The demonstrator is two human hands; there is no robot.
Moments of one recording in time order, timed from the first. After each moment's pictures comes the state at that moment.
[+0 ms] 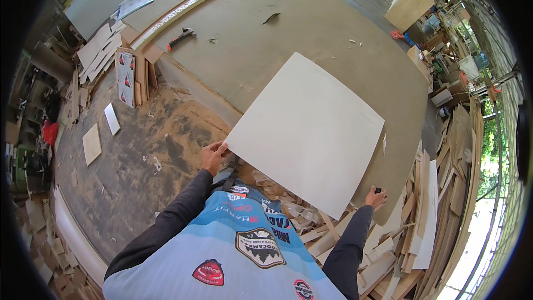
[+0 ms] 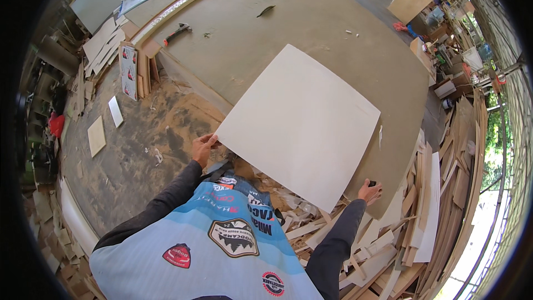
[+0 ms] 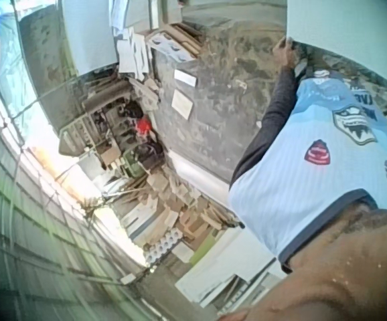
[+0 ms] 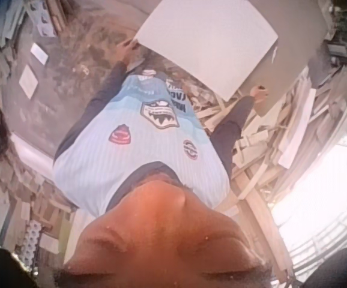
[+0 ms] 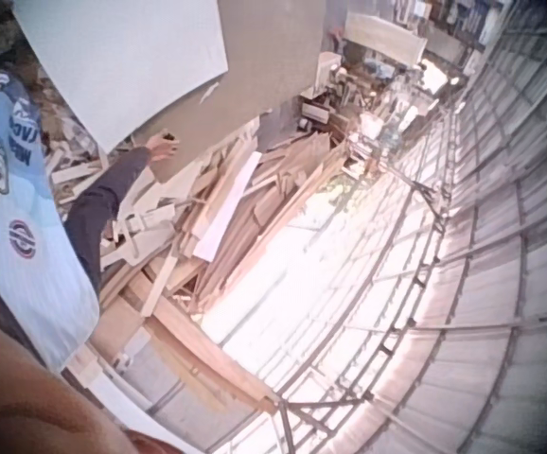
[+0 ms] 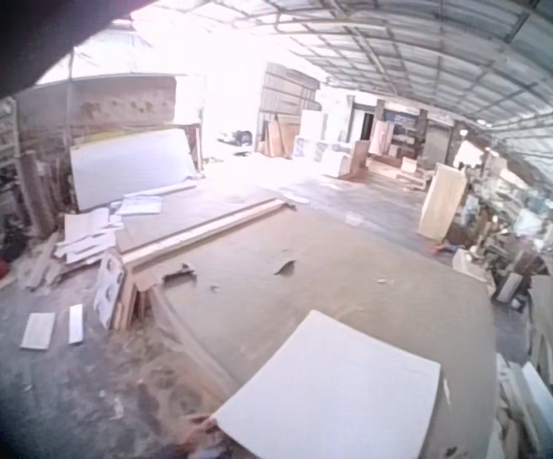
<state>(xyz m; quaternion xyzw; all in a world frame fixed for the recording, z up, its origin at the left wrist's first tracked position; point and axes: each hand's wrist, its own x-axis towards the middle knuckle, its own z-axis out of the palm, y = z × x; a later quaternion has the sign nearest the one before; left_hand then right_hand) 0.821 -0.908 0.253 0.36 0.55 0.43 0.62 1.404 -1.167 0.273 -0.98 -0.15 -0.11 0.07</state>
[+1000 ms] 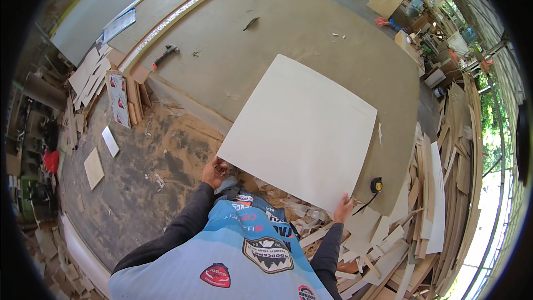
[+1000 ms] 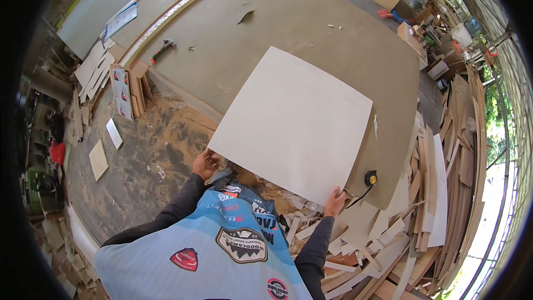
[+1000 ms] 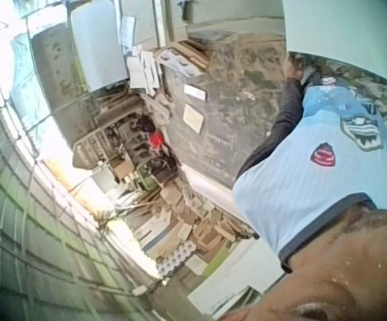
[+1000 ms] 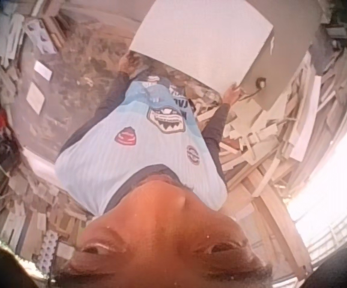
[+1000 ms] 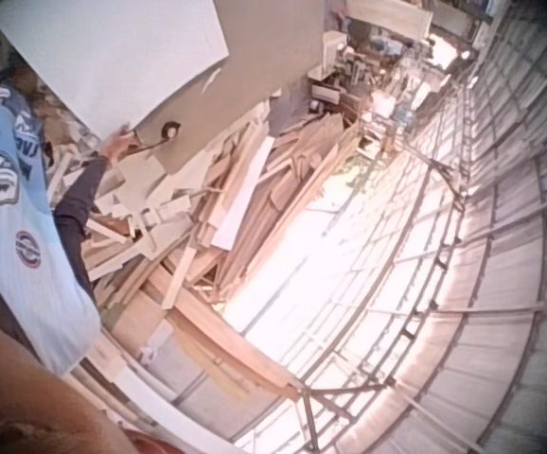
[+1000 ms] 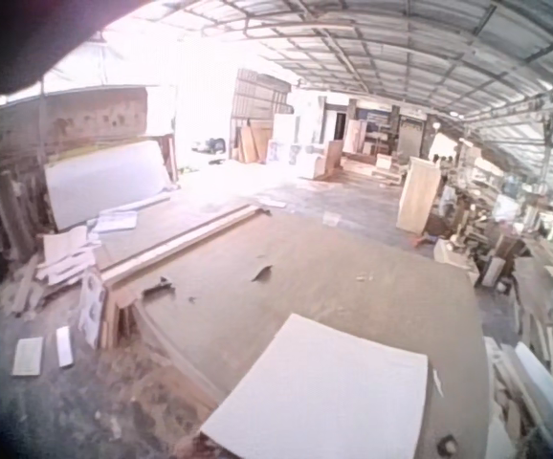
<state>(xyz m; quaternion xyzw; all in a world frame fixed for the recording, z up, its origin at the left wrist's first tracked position) 0.797 -0.912 0.200 0.04 0.43 0.36 0.83 1.254 -1.198 0.227 -0.92 -0.17 0.10 0.33</state>
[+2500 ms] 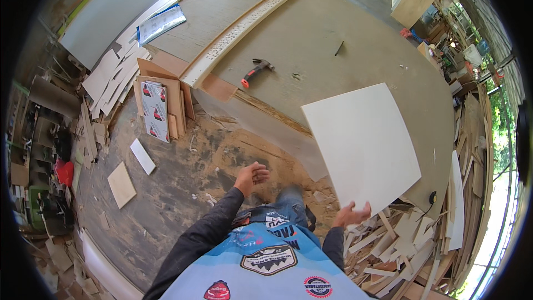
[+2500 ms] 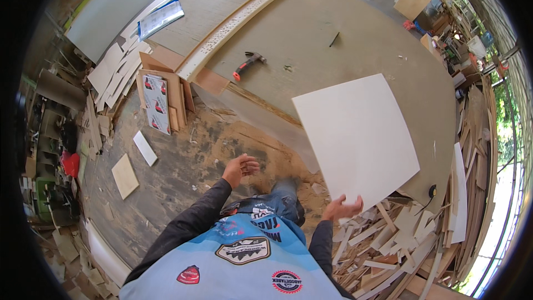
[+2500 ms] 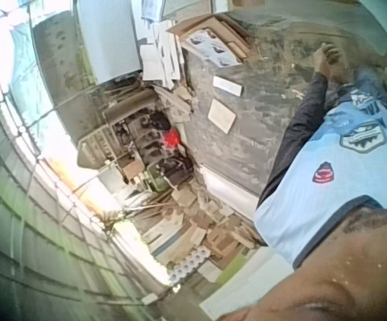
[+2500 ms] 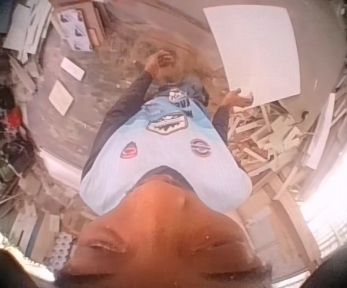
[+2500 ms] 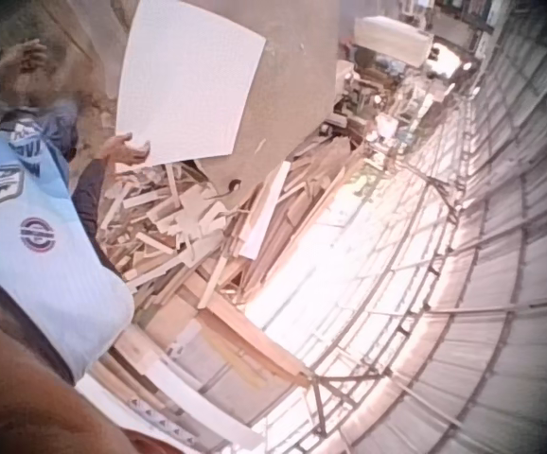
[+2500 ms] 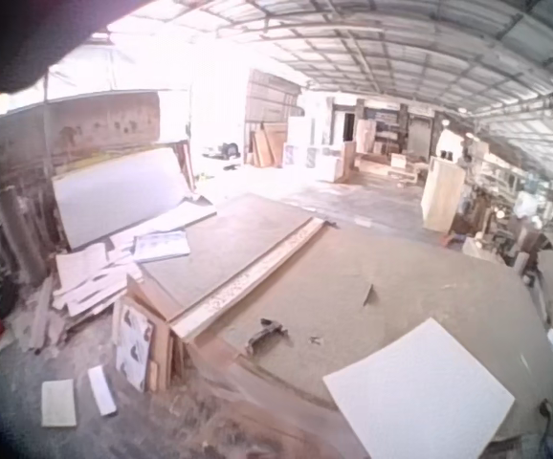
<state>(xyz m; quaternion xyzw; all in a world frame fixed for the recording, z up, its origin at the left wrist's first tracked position) 0.538 -0.726 0.278 0.22 0.49 0.20 0.82 0.821 -0.942 0.309 -0.91 -0.11 -0.17 0.36</state>
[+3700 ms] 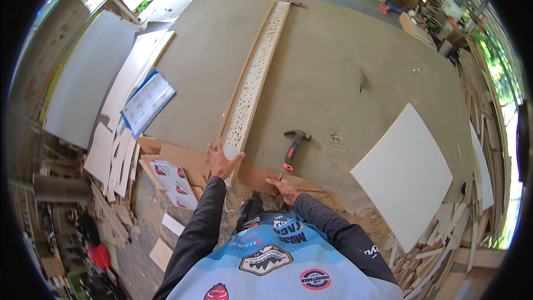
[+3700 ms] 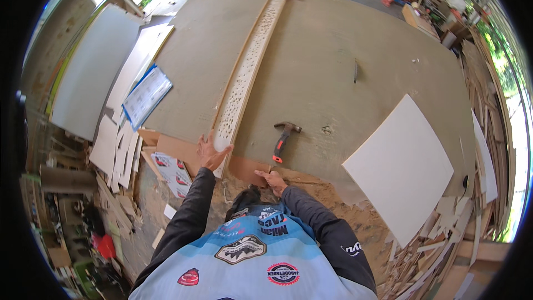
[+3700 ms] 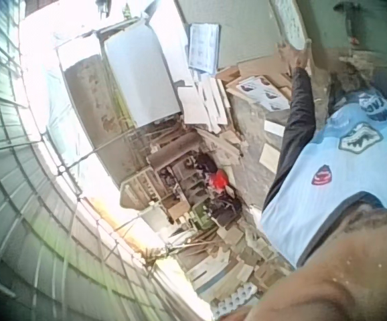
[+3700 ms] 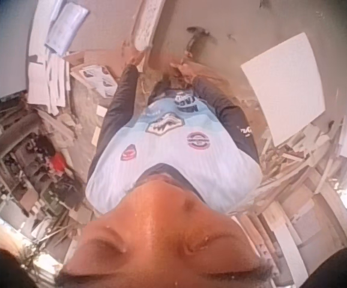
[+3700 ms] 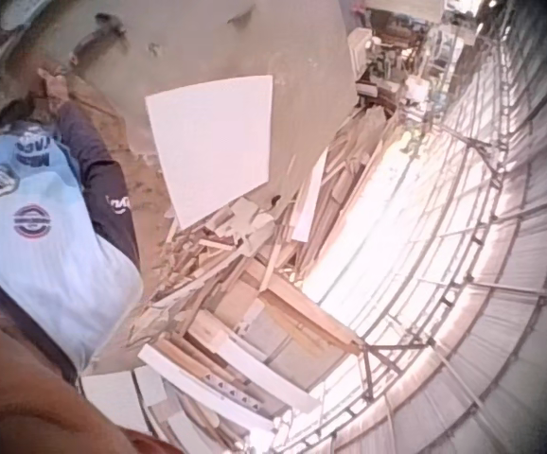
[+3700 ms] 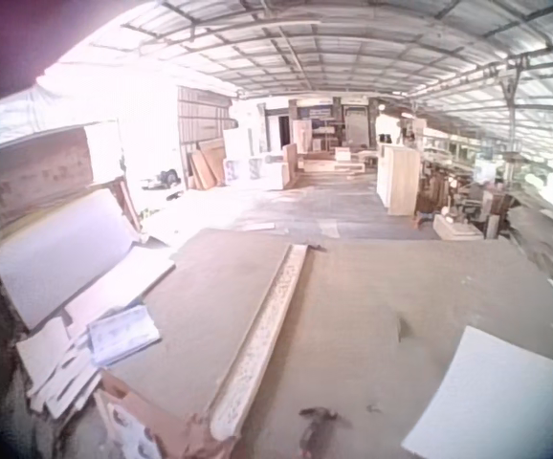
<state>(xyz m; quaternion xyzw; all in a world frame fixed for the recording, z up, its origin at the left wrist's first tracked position) 0.434 -0.271 0.330 0.77 0.59 0.10 0.21 0.604 -0.456 0.234 -0.51 -0.08 0.71 0.49</state>
